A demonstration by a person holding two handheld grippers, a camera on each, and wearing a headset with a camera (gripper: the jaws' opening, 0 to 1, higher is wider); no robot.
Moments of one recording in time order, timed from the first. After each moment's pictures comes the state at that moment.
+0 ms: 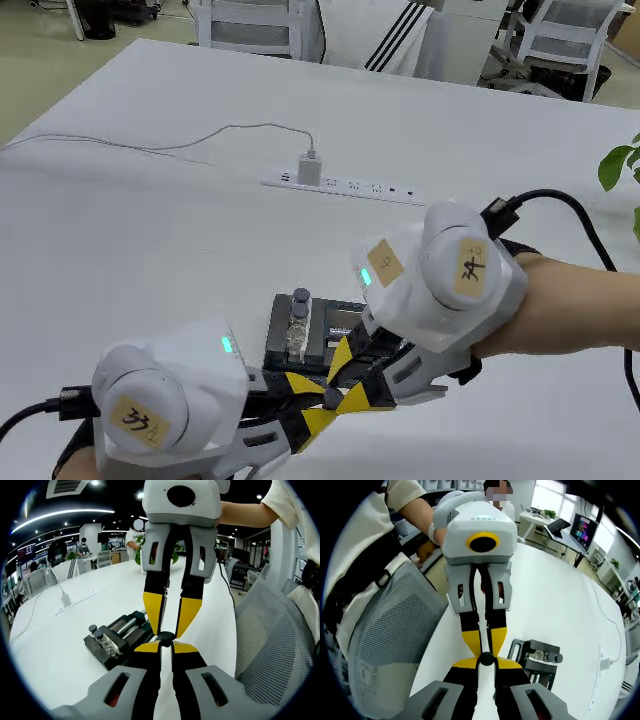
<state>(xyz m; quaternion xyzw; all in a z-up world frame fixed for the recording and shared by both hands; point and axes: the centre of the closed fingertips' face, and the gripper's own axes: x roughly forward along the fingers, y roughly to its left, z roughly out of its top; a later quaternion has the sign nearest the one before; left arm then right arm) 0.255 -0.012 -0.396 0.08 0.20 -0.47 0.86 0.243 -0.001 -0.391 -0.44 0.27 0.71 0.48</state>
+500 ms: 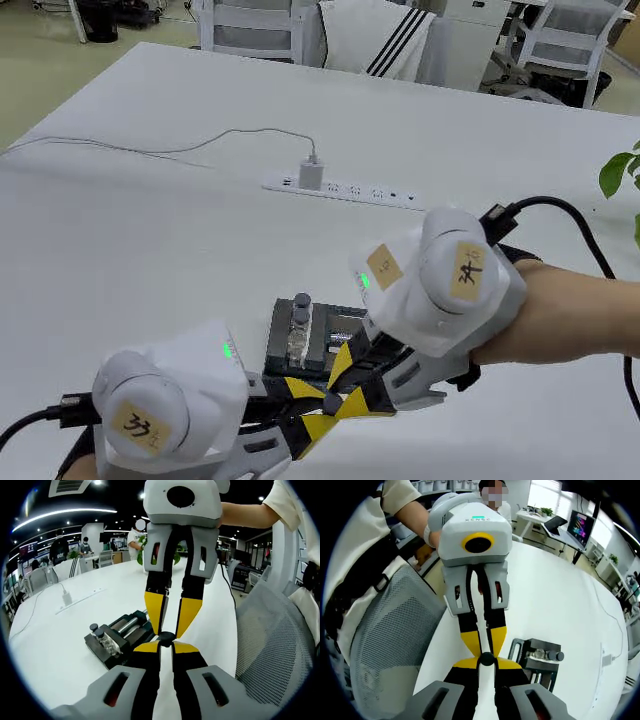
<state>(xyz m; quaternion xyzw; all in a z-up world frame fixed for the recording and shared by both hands) 0.256 -0.009 -0.396 0.07 0.20 -0.46 0.86 0.245 0.002 -0.392 -0.43 0.28 0.71 0.48</state>
